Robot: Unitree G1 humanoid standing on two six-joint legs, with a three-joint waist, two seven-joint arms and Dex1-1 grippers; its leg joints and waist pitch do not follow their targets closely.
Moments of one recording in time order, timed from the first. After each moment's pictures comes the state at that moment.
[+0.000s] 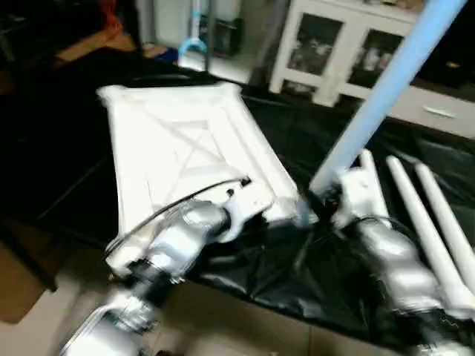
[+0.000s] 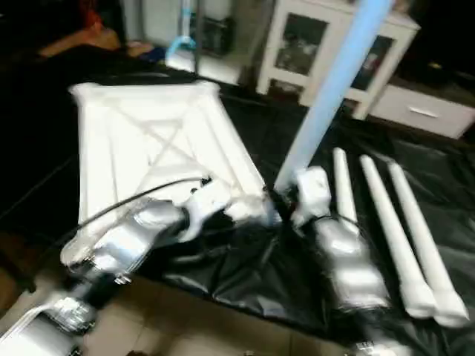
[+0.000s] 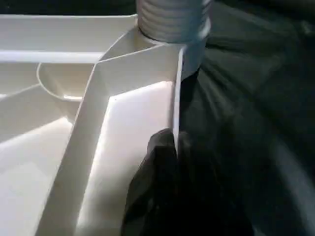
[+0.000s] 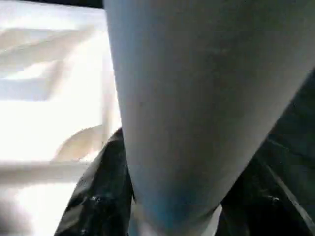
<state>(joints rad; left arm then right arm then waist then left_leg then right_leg) -0.61 0.10 -0.40 0.40 0.12 0.55 -0.65 -0.36 -0.18 0.03 0.37 0.18 0.17 0.13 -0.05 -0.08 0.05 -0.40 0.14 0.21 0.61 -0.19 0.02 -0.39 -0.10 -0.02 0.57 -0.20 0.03</state>
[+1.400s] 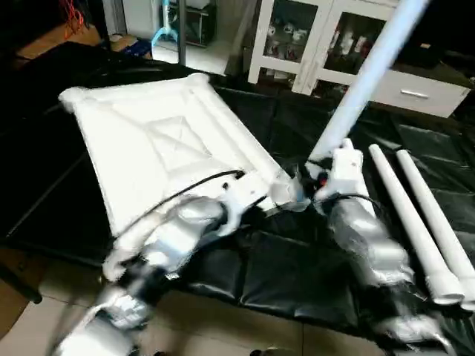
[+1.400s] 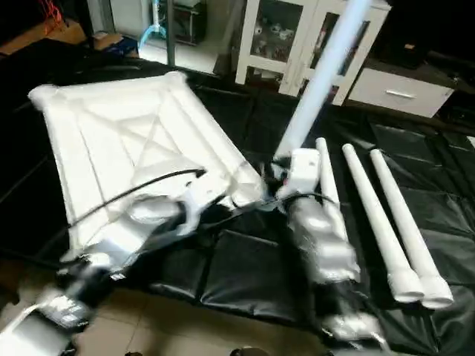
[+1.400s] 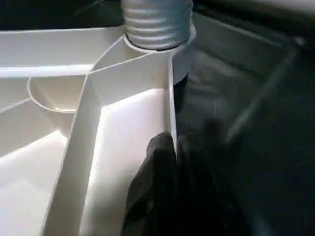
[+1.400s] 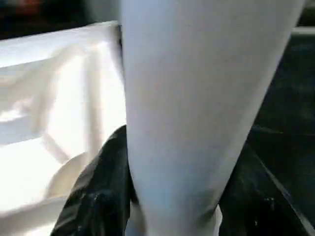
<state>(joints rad) -0.56 0.25 -0.42 0.30 0.08 0.43 -0.76 -0.40 -0.17 -0.03 0.33 0.36 0.28 0.22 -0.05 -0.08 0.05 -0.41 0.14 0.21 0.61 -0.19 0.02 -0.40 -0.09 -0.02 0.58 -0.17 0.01</state>
